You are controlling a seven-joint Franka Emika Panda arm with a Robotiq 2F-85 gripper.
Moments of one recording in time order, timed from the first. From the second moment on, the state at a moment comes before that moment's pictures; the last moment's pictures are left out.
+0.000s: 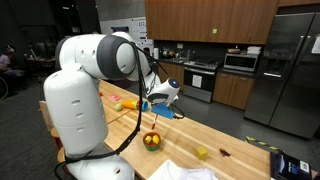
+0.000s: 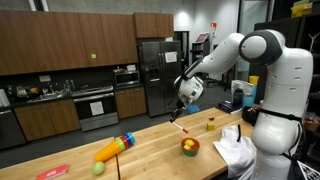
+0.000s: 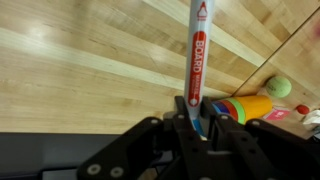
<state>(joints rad) -0.02 0.00 0.11 -2.42 0.97 2.56 -1.04</state>
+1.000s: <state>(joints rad) -0.01 0.11 0.10 -2.48 1.11 2.63 -1.21</state>
